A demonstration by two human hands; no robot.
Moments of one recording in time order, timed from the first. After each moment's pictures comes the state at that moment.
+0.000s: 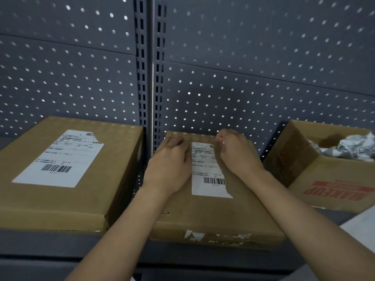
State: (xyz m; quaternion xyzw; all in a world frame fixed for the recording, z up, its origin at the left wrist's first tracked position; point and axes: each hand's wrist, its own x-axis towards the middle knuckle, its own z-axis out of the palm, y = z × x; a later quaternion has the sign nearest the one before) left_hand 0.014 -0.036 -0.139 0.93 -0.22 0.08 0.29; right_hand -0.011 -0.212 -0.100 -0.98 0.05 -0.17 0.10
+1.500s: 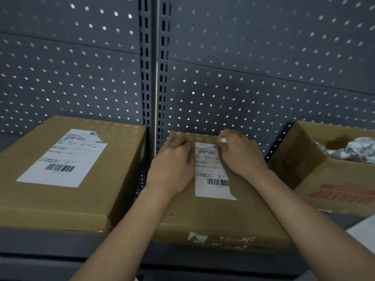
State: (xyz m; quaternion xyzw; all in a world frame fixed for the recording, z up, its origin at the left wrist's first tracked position) left_hand 0.014 -0.036 -0.137 0.93 -0.22 0.07 0.29; right_hand -0.005 -0.211 -0.101 -0.98 0.06 -0.16 0.11
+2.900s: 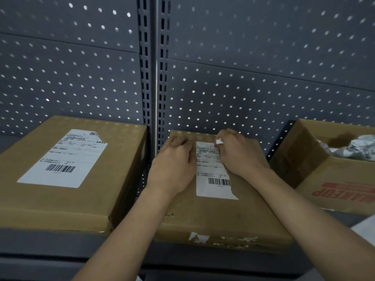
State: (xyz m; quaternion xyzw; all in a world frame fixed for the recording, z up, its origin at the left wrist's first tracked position) left_hand 0.014 -0.037 -0.139 0.93 -0.22 0.09 0.28; right_hand -0.002 -0.213 -0.108 -0.99 0.02 -0.15 0.02
